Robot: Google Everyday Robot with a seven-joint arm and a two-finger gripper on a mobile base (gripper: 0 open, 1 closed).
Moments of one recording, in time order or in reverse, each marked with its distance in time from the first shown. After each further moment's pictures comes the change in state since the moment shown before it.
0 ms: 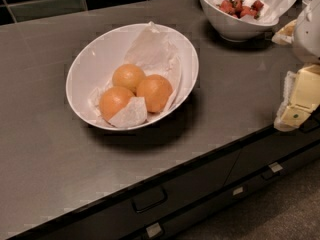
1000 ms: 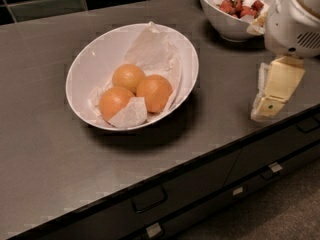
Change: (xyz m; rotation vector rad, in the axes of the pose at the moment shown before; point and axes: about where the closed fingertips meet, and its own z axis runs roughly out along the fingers) arm -0.041 -0.007 0.002 0.021 -0.025 -0.088
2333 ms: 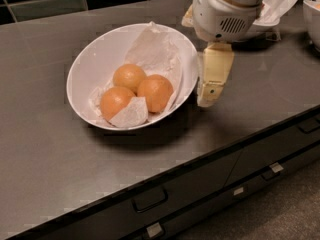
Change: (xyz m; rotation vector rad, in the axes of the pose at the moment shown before) arm -0.104 -0.011 0.026 -0.056 -0.062 -0.235
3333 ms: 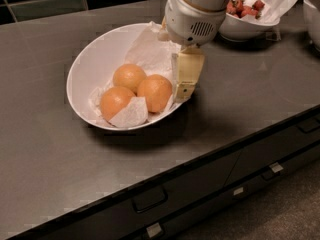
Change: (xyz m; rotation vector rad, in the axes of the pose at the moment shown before) arm -0.037 -0.012 0.030 -0.056 -0.040 -0.078
